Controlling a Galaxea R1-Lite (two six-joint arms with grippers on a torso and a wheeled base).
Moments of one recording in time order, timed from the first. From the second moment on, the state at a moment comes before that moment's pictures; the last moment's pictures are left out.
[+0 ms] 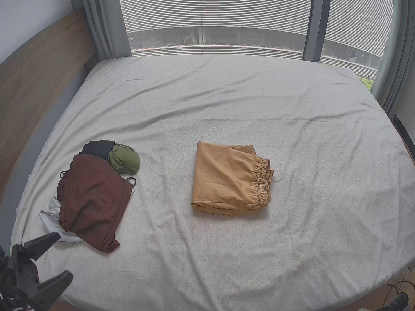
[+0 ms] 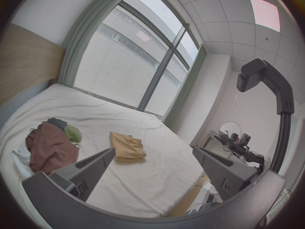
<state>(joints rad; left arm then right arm) -0.23 0.63 -0.02 -0.68 -0.50 -0.34 0.05 0.12 -0.12 -0.27 0.25 0.22</state>
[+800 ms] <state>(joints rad) 0.01 0.02 -0.02 -0.07 -0.10 -0.05 0.00 0.01 -0.02 -0.07 0.00 0.02</state>
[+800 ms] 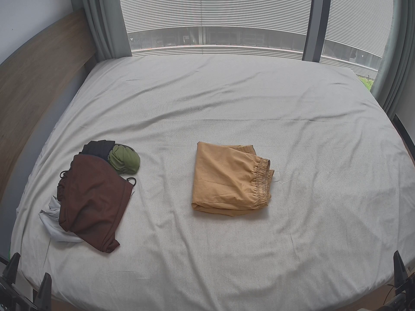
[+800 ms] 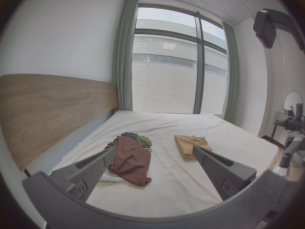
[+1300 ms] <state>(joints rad) 0.01 0.02 -0.02 0.01 -0.03 0.01 0.00 0.01 -0.02 0.01 -0.02 -0.01</state>
